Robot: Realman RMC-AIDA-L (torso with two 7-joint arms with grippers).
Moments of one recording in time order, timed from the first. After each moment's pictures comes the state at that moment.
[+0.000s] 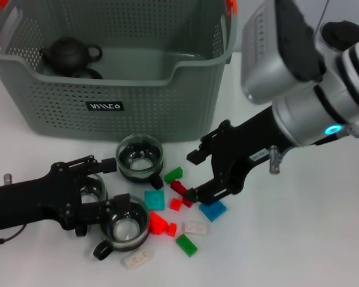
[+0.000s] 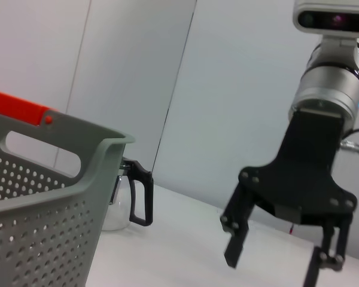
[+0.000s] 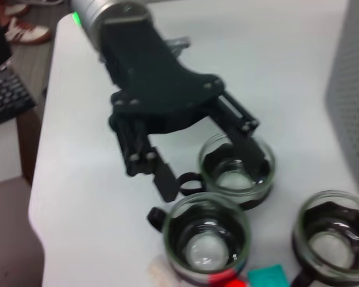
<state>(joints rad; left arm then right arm) -0.38 -2.04 0.52 0.51 2.02 1.80 -1.13 0.72 2.10 -1.48 -1.34 -2.21 -1.57 2.14</state>
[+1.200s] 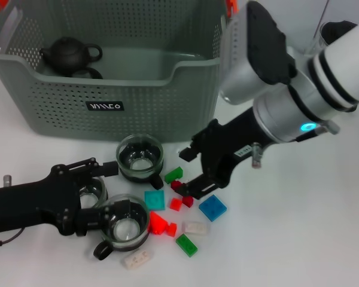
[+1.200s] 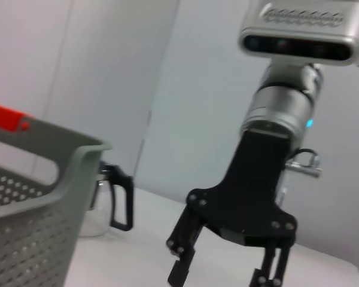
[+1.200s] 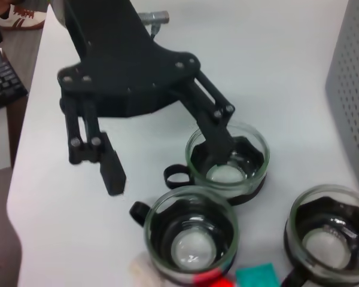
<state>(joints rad) -0.38 -2.03 0.52 0.52 2.03 1.84 -1.12 0.80 2.10 -1.49 -1.16 -2.21 -1.47 2.08</state>
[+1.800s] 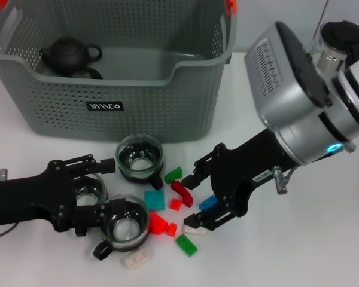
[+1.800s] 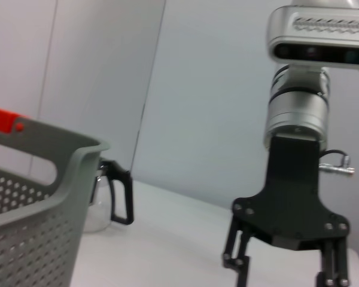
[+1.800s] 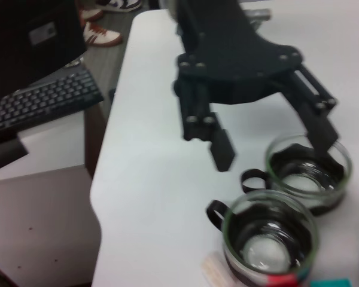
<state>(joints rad) -0.39 -2.02 0.52 0.55 2.05 1.85 -1.13 0.74 2.10 -1.43 -1.15 -2.13 -1.59 1.91</state>
